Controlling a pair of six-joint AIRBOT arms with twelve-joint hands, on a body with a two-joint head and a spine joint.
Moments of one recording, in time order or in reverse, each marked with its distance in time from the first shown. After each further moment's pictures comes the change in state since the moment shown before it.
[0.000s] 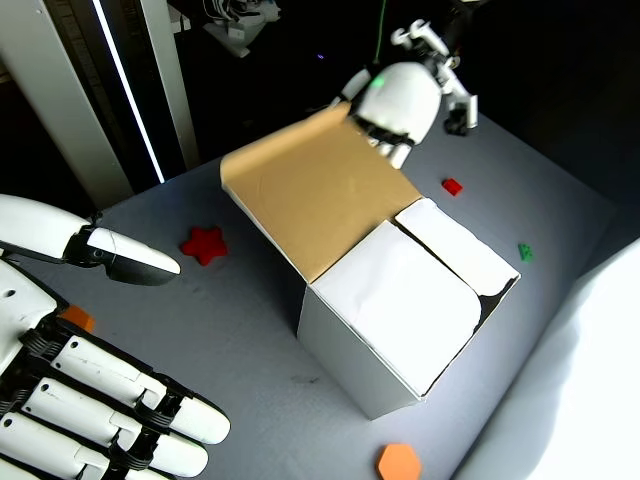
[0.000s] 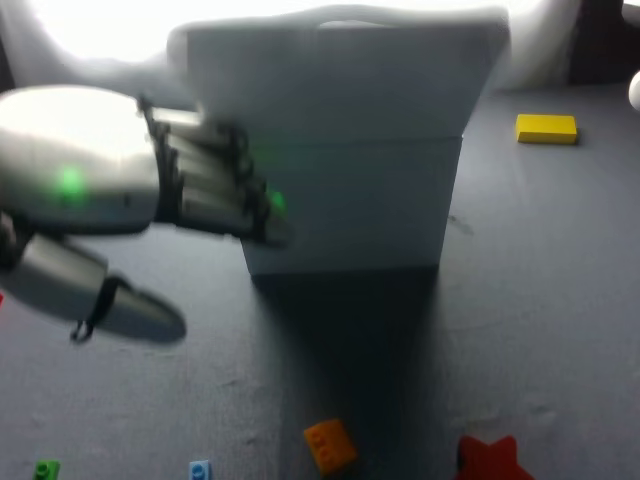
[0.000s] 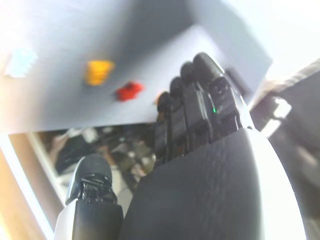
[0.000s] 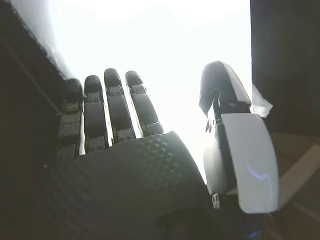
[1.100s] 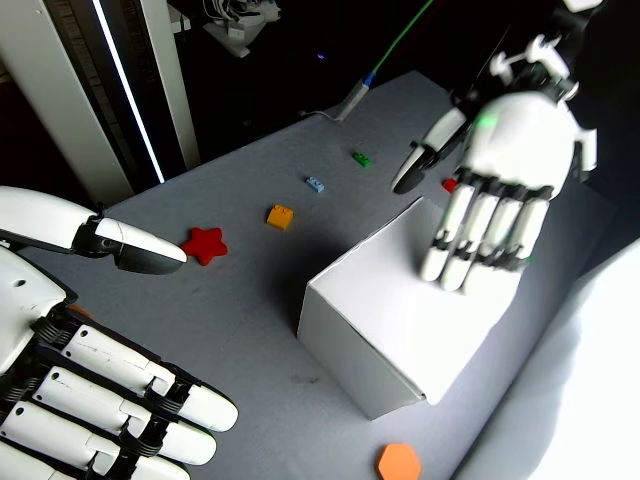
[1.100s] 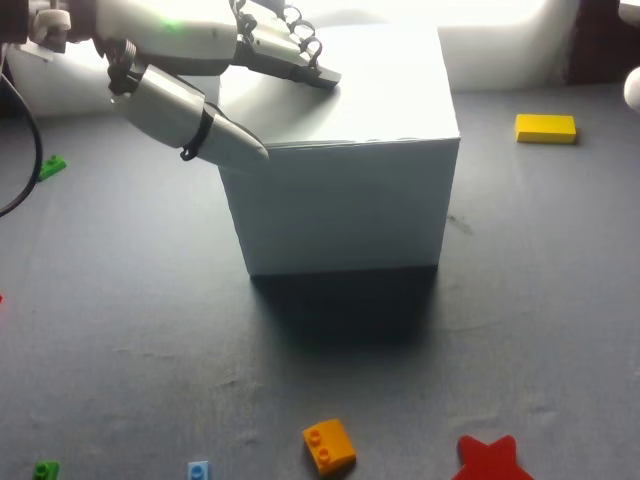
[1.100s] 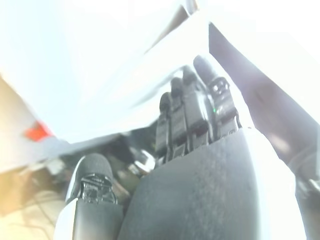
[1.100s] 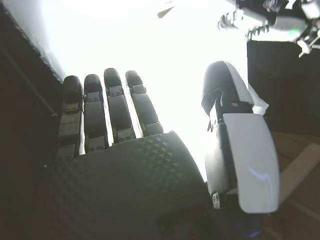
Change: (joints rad) left arm -0.096 -0.420 0.546 0.052 -0.050 -0.071; right arm 0.004 -0.004 0.000 -0.006 0.003 0.000
